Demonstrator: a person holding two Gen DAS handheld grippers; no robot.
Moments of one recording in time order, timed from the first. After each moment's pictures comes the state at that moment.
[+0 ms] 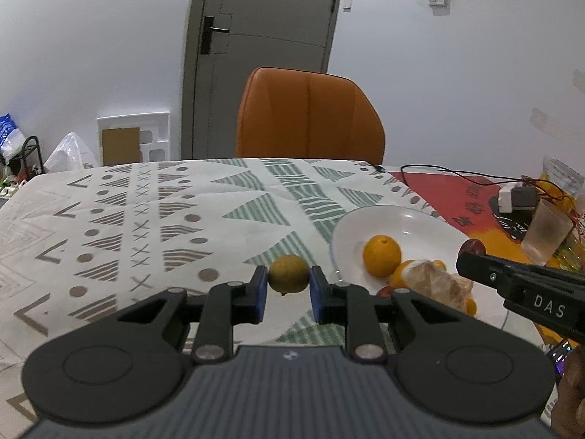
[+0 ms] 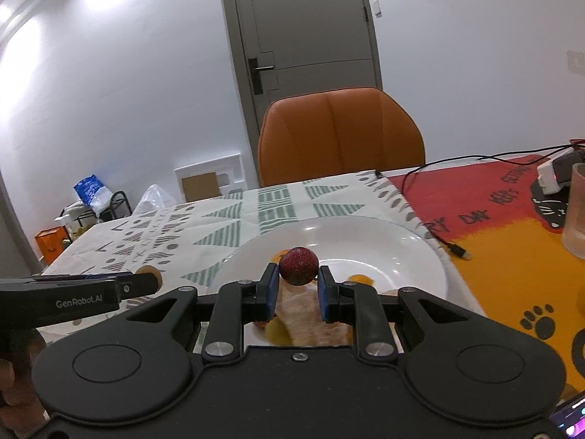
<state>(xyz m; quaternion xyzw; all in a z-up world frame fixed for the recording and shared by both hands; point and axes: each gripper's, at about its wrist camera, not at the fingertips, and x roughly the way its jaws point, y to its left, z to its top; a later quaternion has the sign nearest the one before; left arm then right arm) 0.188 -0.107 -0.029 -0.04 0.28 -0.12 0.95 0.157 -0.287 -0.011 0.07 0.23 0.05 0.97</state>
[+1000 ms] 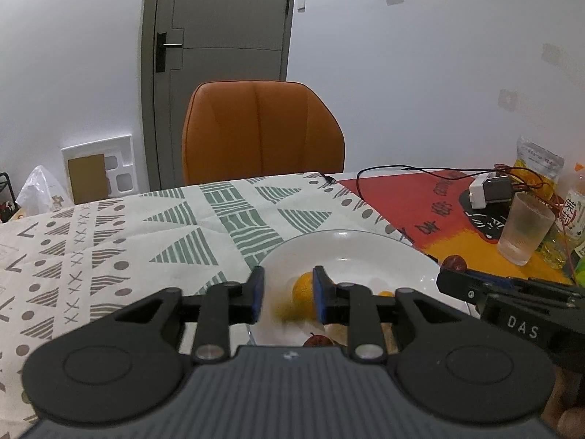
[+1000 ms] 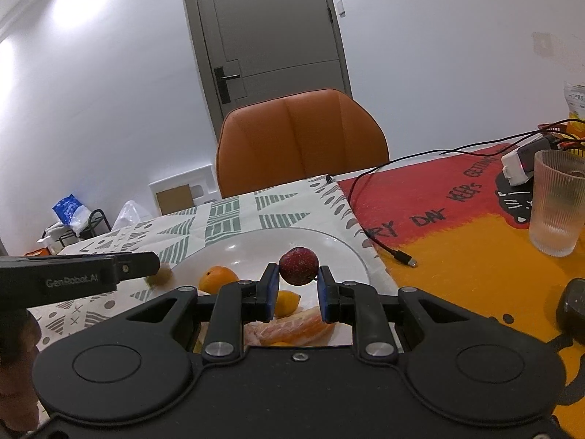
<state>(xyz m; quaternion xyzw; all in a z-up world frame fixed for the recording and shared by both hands) 0.213 -0.174 -0.014 0.01 0.27 -0.16 0.95 0.170 -0.341 -0.017 0.10 0.23 0.01 0.97</state>
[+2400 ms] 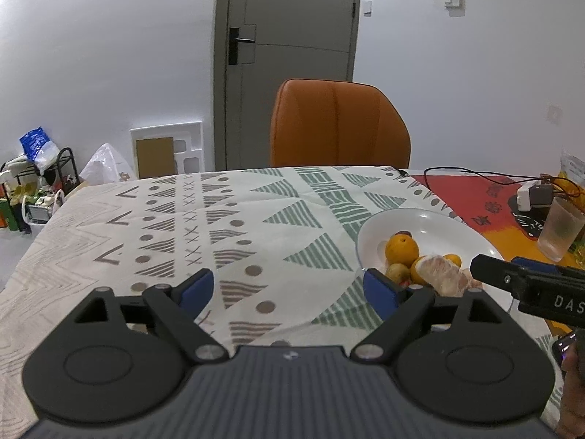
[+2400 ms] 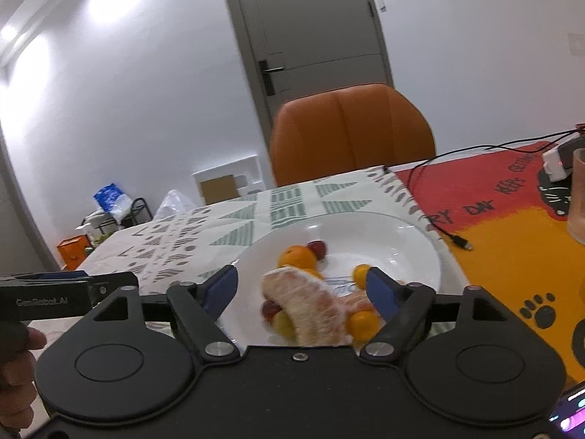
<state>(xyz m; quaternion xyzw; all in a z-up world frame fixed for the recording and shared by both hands) 0.149 -0.093 -0.004 -0.01 0.28 -0.06 0.96 0.142 -0.302 -0.005 0.10 0.23 0.09 0.96</state>
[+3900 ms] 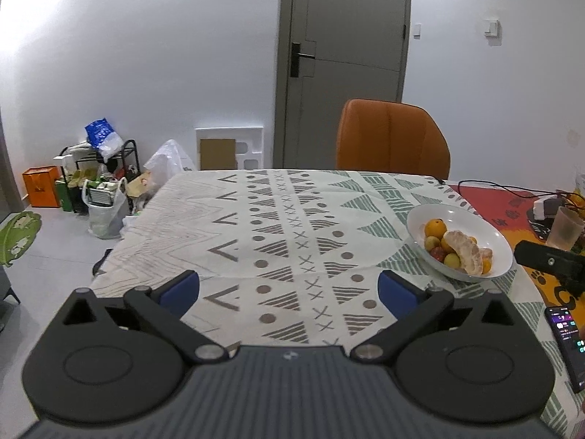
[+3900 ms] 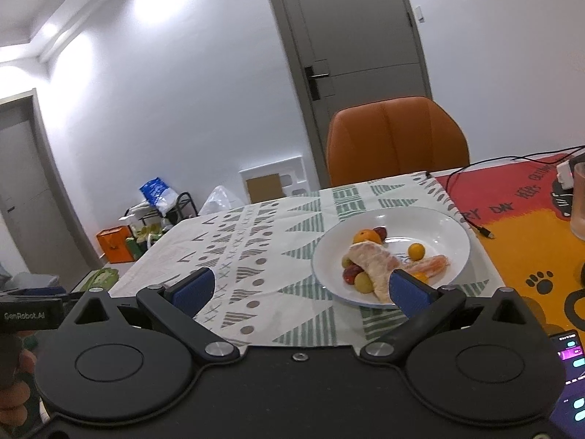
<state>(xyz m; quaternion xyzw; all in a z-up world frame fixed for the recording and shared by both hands) 0.012 -0.022 0.035 -0.03 0.27 0.02 0.96 0.049 -0.271 0.038 0.10 0.22 0.15 0.96</state>
